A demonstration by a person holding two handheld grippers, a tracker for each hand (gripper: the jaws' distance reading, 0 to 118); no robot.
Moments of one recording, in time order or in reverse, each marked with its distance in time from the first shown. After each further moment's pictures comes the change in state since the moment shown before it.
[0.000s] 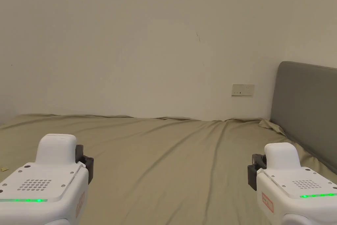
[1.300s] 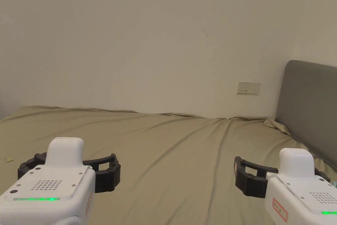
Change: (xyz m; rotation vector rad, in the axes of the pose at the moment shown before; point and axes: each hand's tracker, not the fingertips) left arm 0.003 -0.027 -0.012 -0.048 0.018 0.032; right arm 0.001 -0.016 -0.002 0.095 0.023 -0.082
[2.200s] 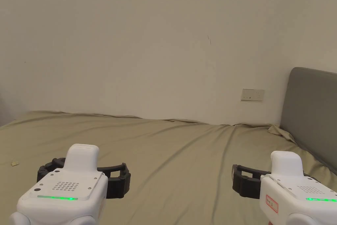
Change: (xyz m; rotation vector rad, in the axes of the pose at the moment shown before) left arm 0.006 -0.003 -0.020 -0.036 -0.028 -0.043; right arm -0.002 0.004 -0.030 -0.136 0.038 -0.030
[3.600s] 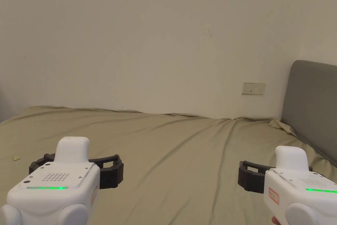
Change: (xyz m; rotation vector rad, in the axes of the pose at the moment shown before) left arm -0.009 0.002 -0.001 -0.019 0.023 0.058; right arm 0.005 -0.002 0.001 -0.053 -0.091 -0.003
